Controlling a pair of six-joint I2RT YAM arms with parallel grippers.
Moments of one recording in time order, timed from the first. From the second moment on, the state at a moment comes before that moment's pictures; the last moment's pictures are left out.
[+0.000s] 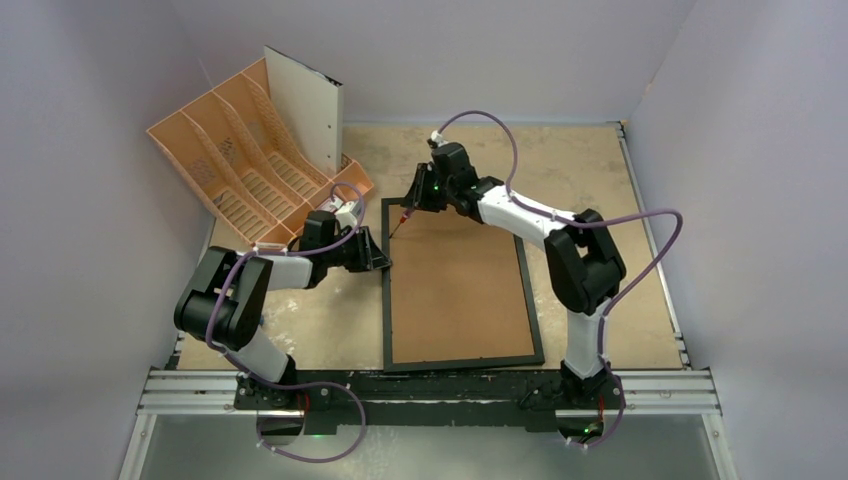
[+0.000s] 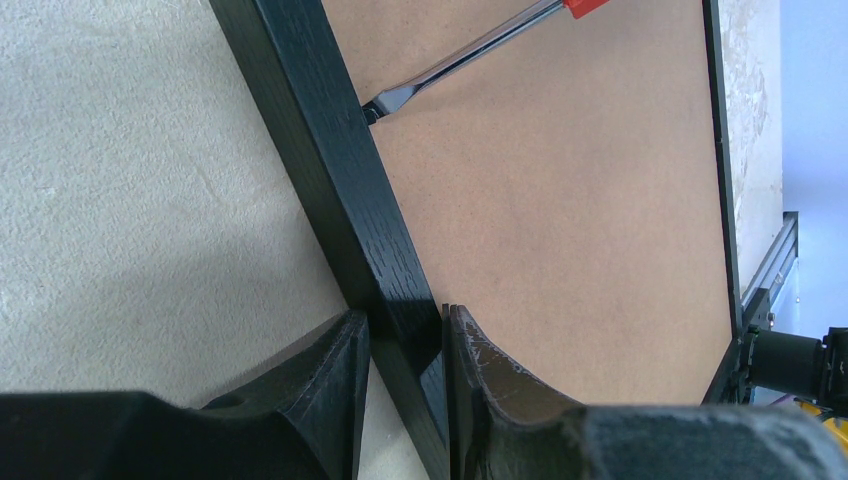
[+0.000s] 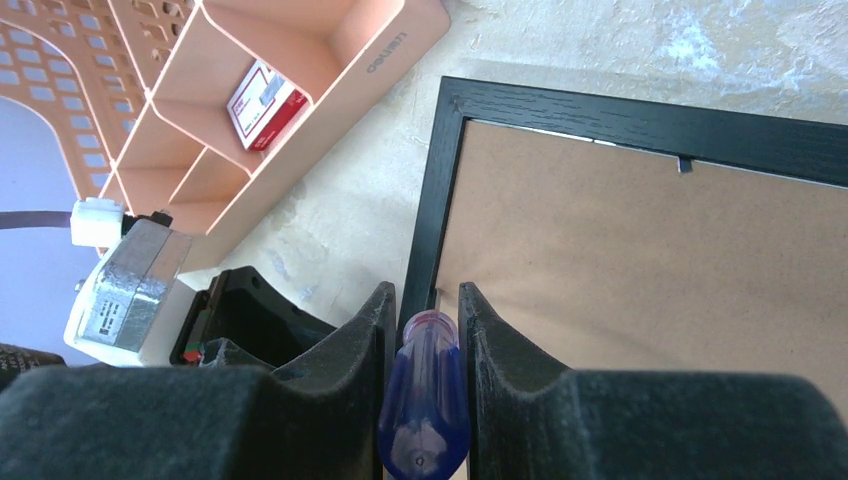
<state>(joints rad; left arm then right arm) -0.27 1.62 0.56 0.37 0.57 -0.46 0.61 1.96 1.44 -0.14 -0.22 0.69</state>
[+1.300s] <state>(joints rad) -0.28 1.62 0.56 0.37 0.57 -0.46 0.48 1.91 1.24 -0.01 -0.39 0.85</state>
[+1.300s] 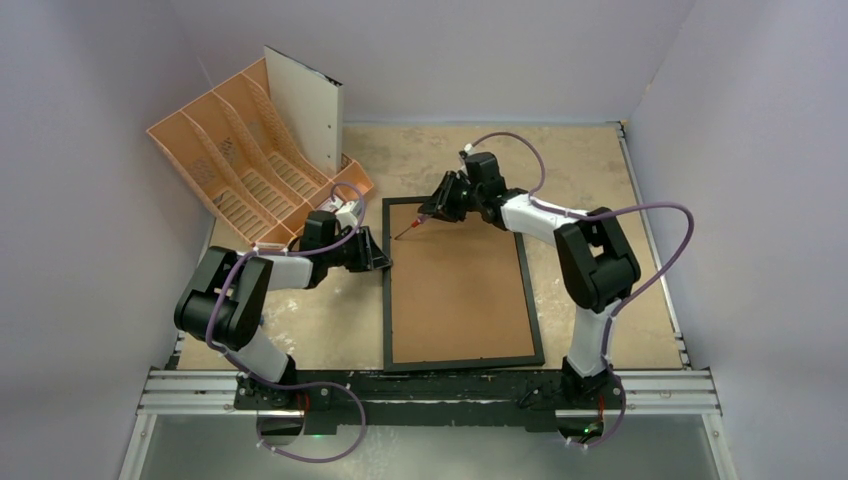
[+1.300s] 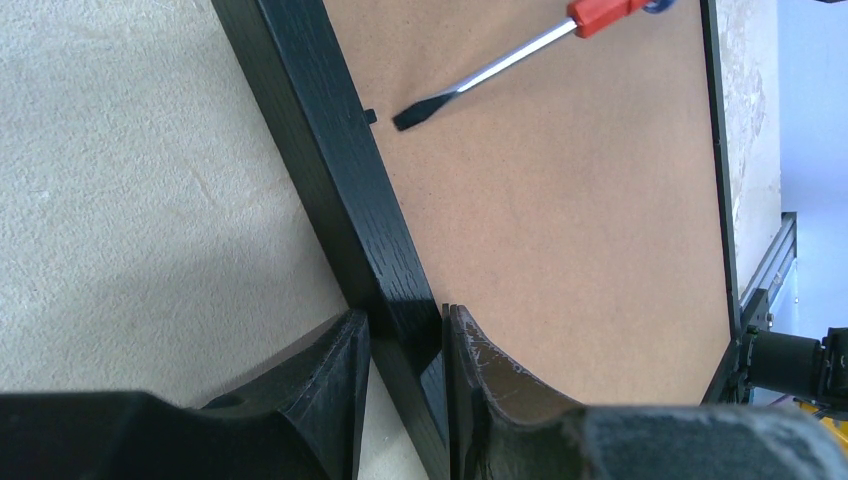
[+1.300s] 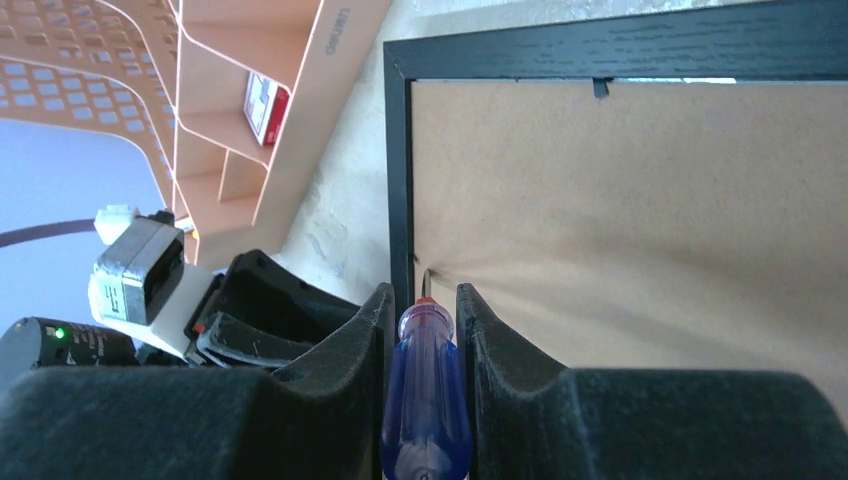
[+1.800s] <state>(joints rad) -0.28 1.62 0.56 0.37 0.57 -0.46 0.48 1.96 1.18 0.21 -0.41 0.95</state>
